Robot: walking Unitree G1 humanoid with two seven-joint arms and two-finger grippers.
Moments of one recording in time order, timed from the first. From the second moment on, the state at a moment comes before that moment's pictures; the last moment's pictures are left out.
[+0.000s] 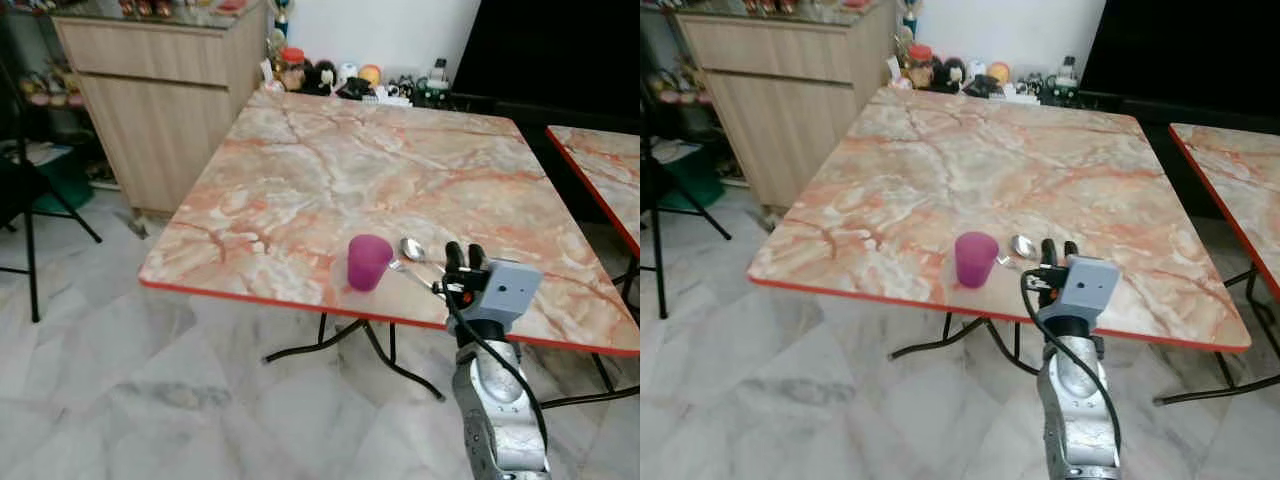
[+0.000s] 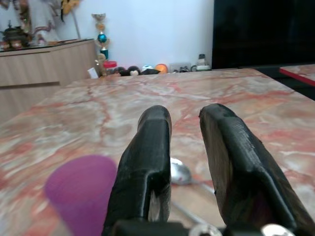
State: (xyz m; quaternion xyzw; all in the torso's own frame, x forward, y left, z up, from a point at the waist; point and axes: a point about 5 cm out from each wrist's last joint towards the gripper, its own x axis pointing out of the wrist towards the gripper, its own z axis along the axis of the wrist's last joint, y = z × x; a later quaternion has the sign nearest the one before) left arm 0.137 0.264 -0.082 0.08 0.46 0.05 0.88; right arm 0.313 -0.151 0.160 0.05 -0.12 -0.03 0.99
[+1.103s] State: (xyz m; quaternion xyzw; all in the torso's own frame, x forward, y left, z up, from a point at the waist) left arm 0.143 0.258 -0.082 0.08 0.45 0.05 0.89; right arm 0.307 -0.231 0.183 -0.12 -0.08 0.06 0.99
